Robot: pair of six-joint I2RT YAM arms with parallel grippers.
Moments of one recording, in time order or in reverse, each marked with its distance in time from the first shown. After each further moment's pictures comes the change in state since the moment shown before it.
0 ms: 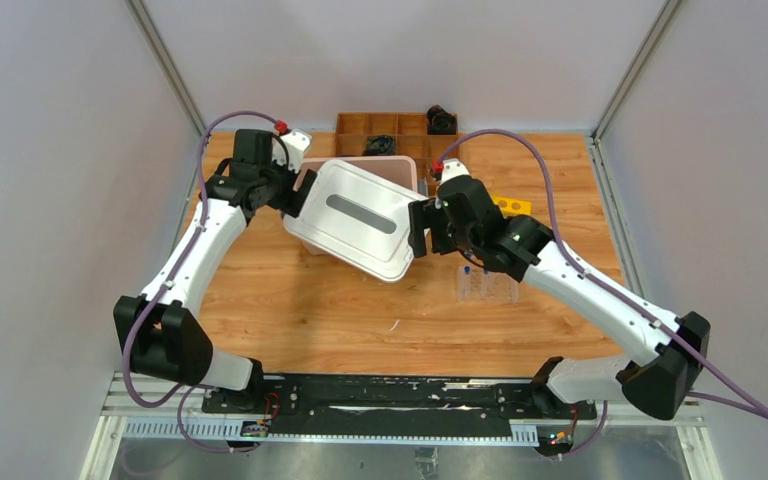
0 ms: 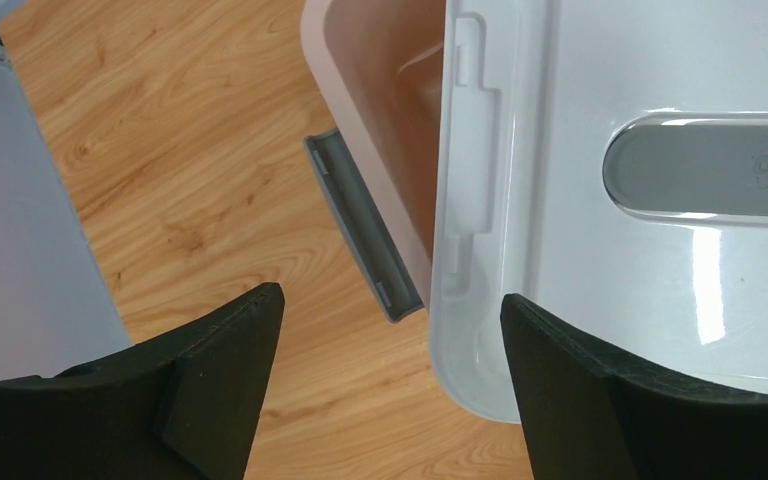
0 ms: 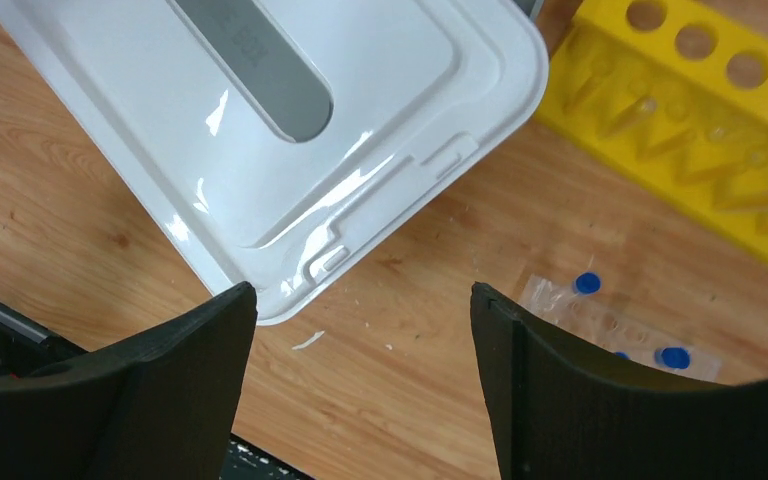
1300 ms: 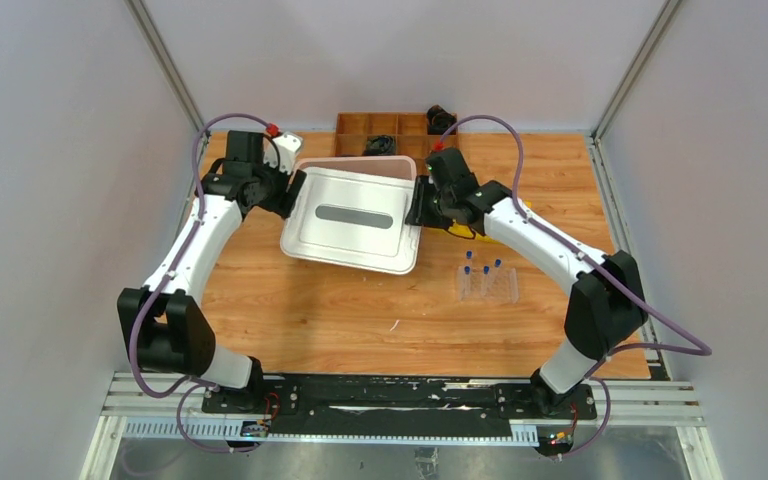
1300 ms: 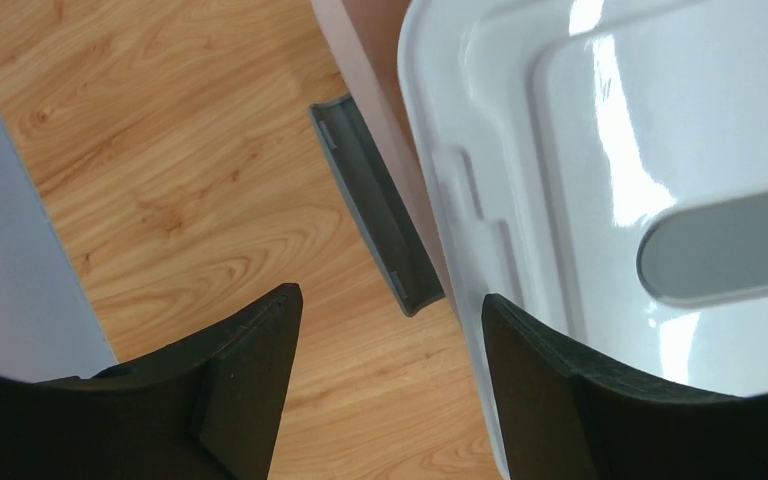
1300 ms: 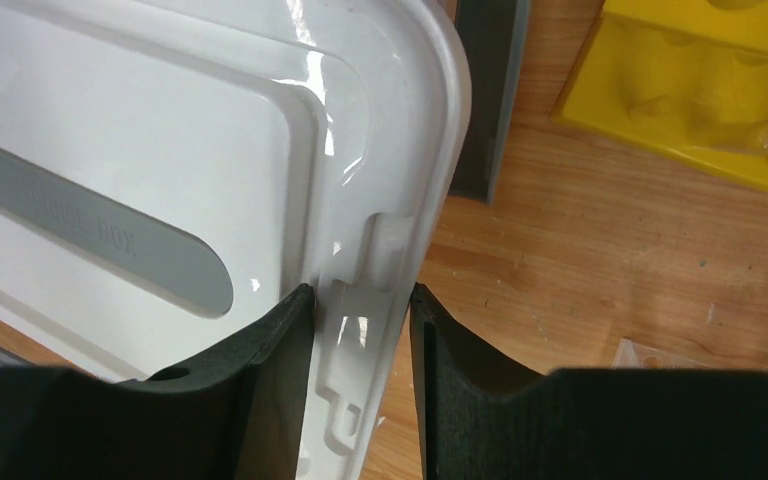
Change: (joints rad) left arm 0.071 0.037 -0.006 -0.018 0.069 0.006; right arm -0.200 0.356 0.075 0.100 -0.213 0.257
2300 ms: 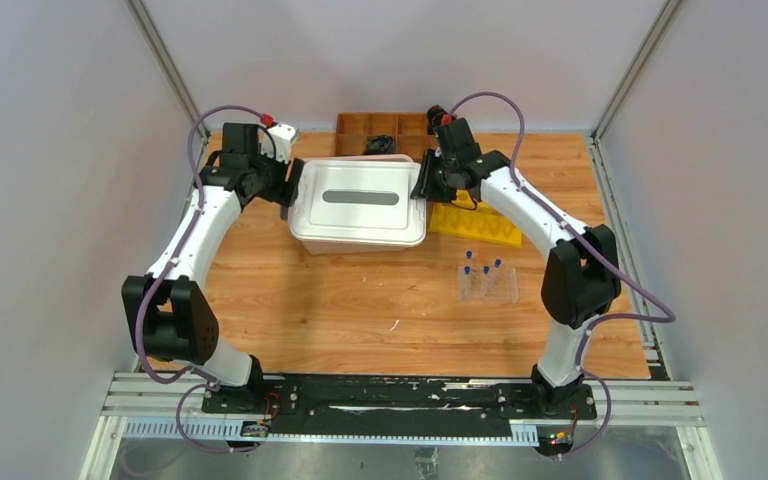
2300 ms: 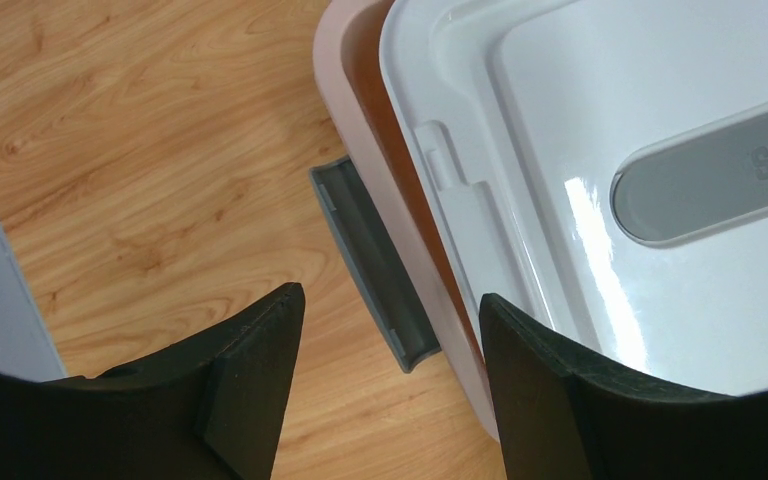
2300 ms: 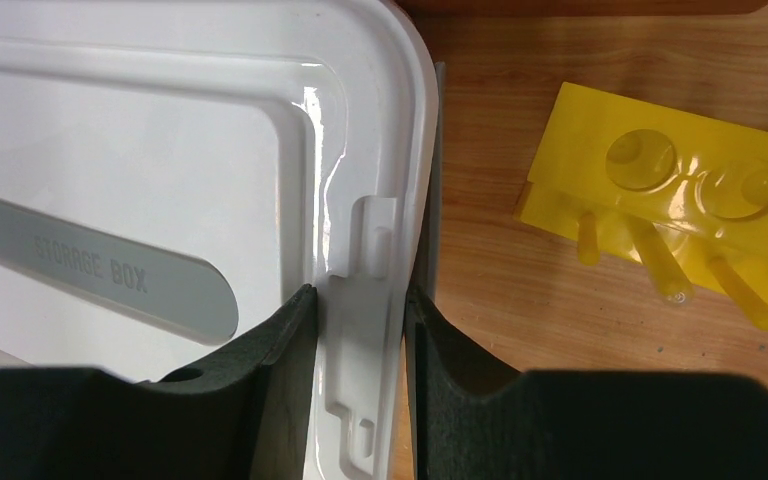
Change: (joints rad) left arm 0.040 0.064 0.051 0.046 0.095 -0.056; right arm -0.127 0.211 0.264 -0.071 -0.087 -0.031
